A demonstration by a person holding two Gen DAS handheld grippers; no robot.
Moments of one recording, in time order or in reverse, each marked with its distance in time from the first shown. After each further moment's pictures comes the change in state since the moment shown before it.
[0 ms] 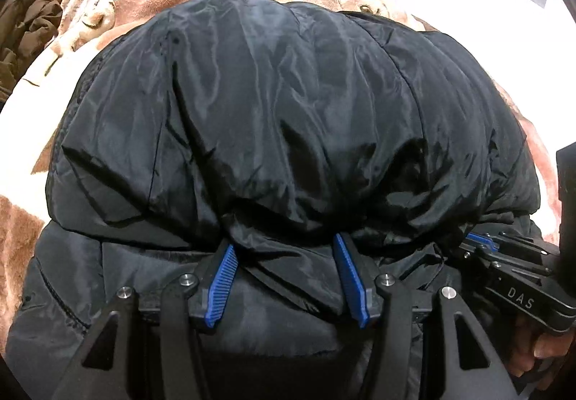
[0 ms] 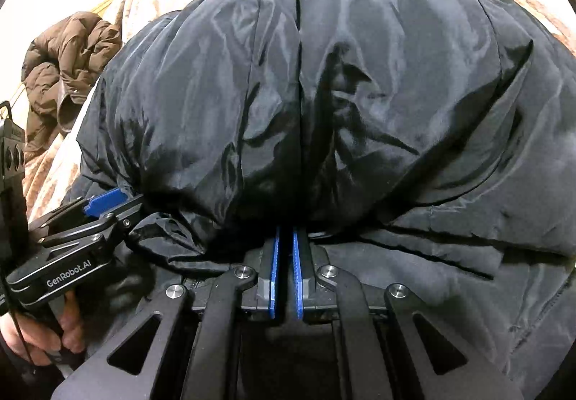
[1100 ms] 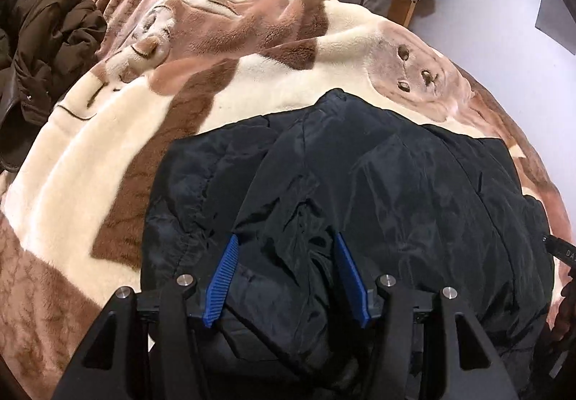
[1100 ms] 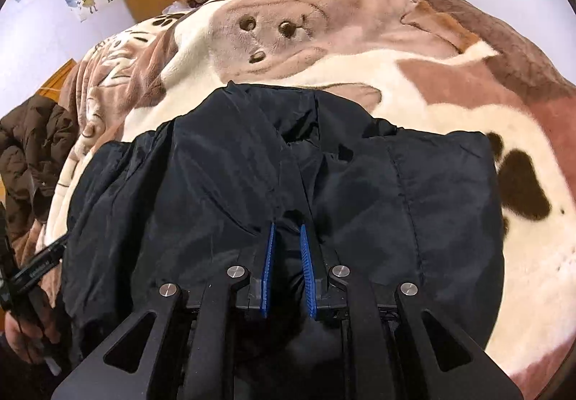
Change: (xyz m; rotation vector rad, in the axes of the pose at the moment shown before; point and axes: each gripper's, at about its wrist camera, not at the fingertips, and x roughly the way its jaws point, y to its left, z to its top) left arm -0.026 0.071 0.073 -0.117 -0.100 0.091; right arm -0.068 -0.093 0.077 0.171 -0.165 -0.113
